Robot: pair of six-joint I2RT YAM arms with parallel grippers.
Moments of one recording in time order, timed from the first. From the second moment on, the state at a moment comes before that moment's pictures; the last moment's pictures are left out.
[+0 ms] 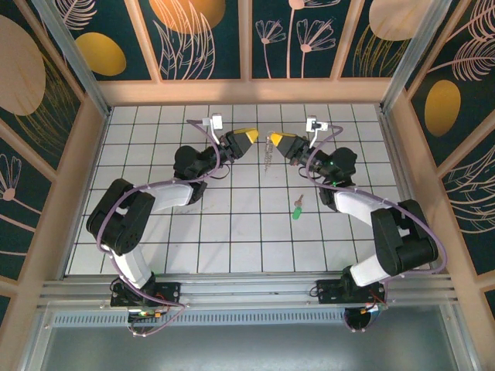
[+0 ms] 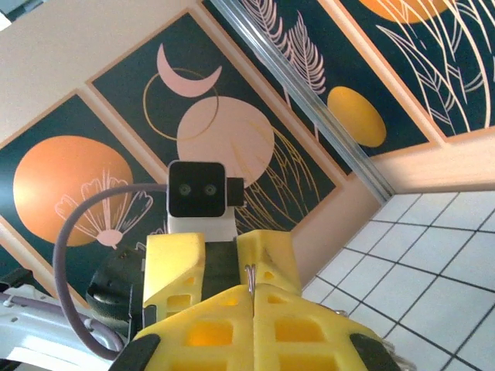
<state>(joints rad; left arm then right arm) -0.55 1.77 0.91 1.33 0.59 -1.08 0.35 1.49 0.69 1.20 -0.75 0.99</state>
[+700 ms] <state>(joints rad) -0.56 1.86 0.92 1.45 0.57 -1.18 0.39 1.55 0.69 1.28 -0.67 1.06</state>
